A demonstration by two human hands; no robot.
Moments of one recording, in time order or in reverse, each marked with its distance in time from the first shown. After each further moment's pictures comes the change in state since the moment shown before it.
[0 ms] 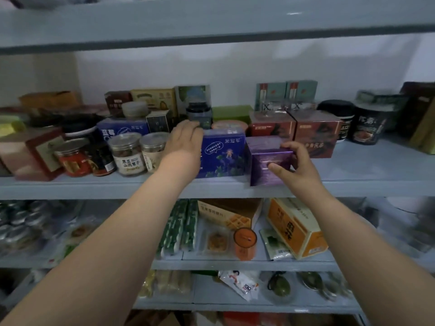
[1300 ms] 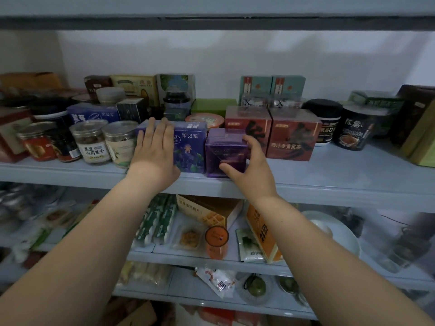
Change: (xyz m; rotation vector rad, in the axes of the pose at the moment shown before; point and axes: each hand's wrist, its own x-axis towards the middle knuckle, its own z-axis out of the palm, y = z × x) left_hand -0.012 0.035 0.024 0.155 -0.129 -0.164; right_hand 0.028 0.028 0.012 -0.275 -0.054 -0.162
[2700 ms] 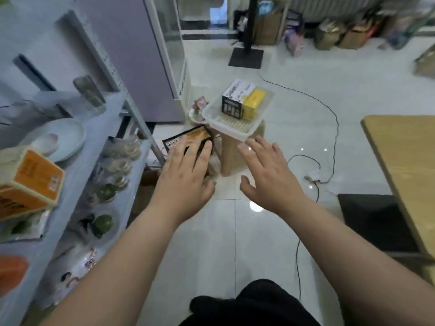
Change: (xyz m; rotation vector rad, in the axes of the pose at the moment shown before) left_hand -0.376 0.250 0.039 -0.599 -0.166 1.775; right_hand -0.579 -0.106 -0.092 -1.214 0.527 0.938
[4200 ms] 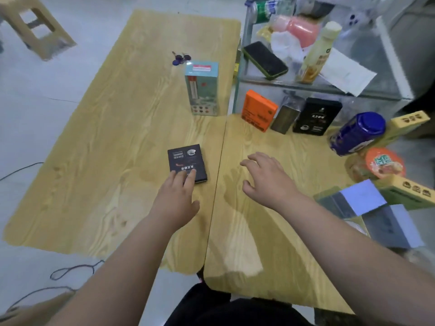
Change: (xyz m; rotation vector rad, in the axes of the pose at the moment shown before) left_hand 0.252 0.781 0.190 -0.033 -0.518 1.283; right_hand -0.507 0.458 -0.246 -0.190 -0.087 1.610
